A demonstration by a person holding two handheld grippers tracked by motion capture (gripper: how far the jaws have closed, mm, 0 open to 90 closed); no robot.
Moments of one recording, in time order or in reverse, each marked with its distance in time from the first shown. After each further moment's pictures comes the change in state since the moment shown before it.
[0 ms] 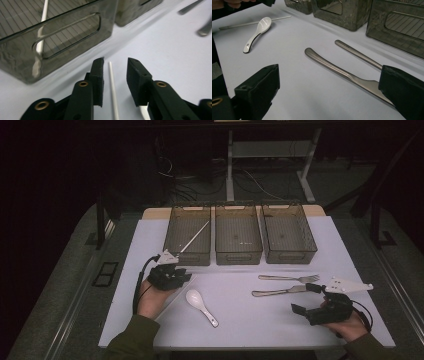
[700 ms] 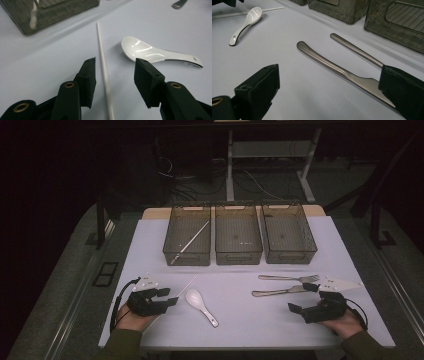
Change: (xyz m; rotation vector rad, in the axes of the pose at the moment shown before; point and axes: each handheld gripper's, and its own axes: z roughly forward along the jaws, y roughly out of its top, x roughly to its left) left arm -0.009 -0.059 -0.039 0.000 -0.048 -0.016; right arm -0.007 -0.005 0.016 0.036 -0.023 -0.028
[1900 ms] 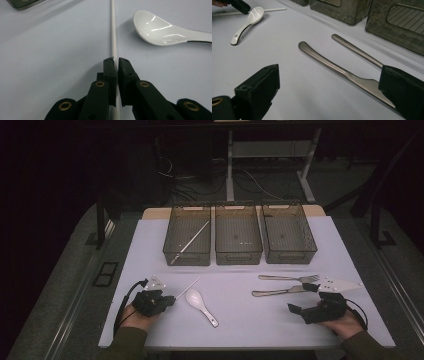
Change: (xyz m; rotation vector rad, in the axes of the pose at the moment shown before) left arm 0.002 0.001 0.017 0.154 0.066 0.009; right arm 0.002 0.001 -0.001 -0.003 0.002 -0.016
